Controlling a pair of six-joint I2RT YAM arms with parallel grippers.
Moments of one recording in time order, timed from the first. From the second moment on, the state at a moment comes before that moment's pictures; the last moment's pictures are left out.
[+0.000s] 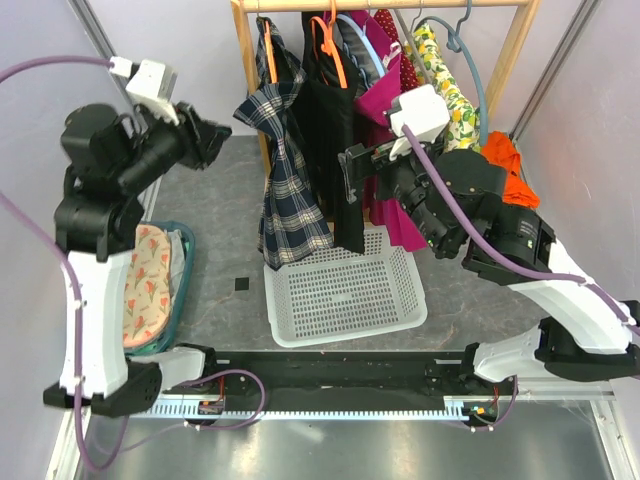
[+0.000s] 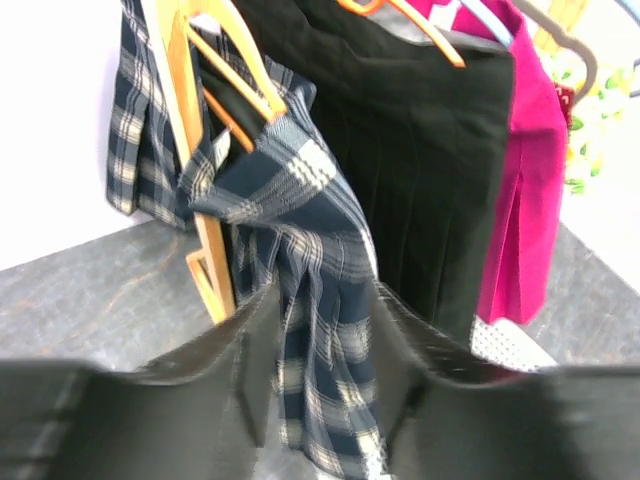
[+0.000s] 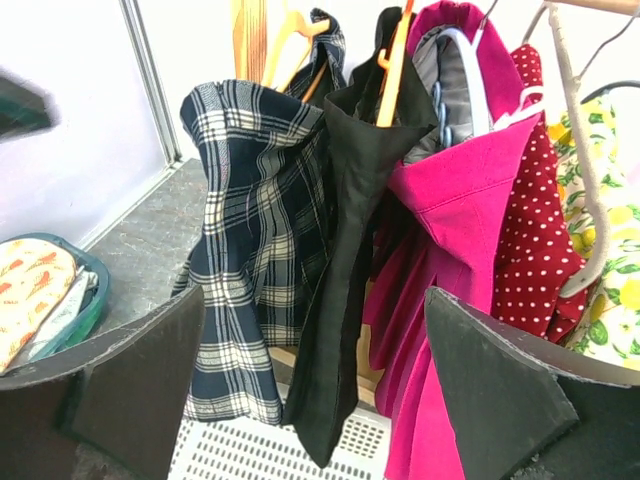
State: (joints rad) left arm -0.17 1.19 1.87 -0.77 0.37 -0.08; right arm 1.17 1.35 2.00 -0.63 0.75 -0.04
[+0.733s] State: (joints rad) left arm -0.40 1.77 2.39 -0.63 0.03 -0.14; right arm 1.17 1.32 1.61 -0.44 0.77 -0.03
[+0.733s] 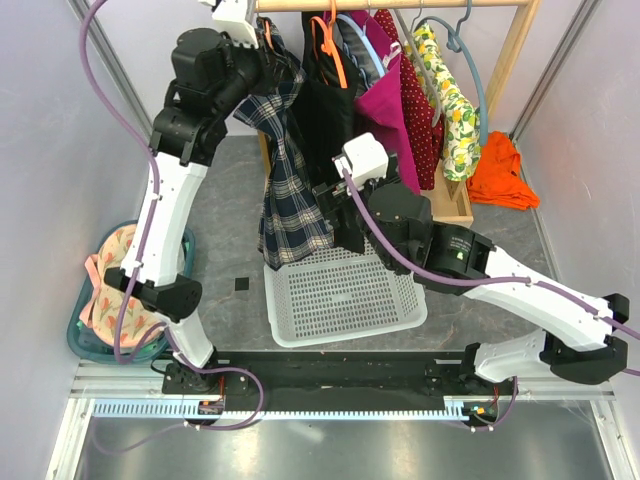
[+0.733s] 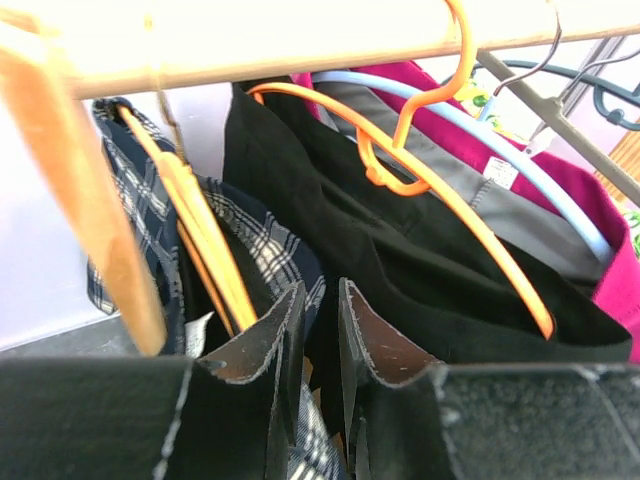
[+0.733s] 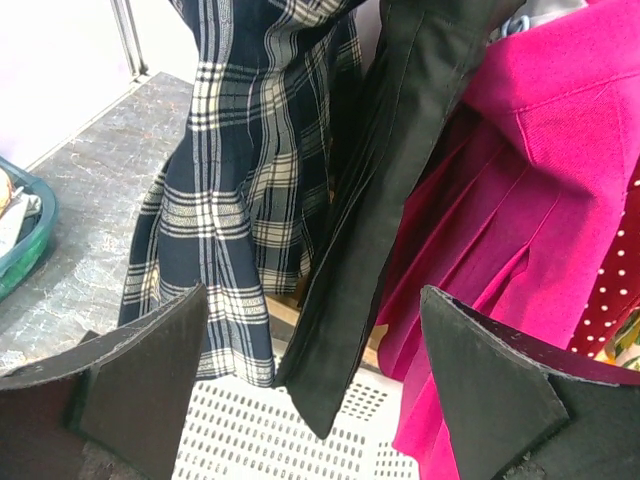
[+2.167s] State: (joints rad) left arm -0.41 1.73 2.44 -0.50 -0.07 -0.13; right arm 1.17 1.19 1.40 -0.35 0.77 0.04
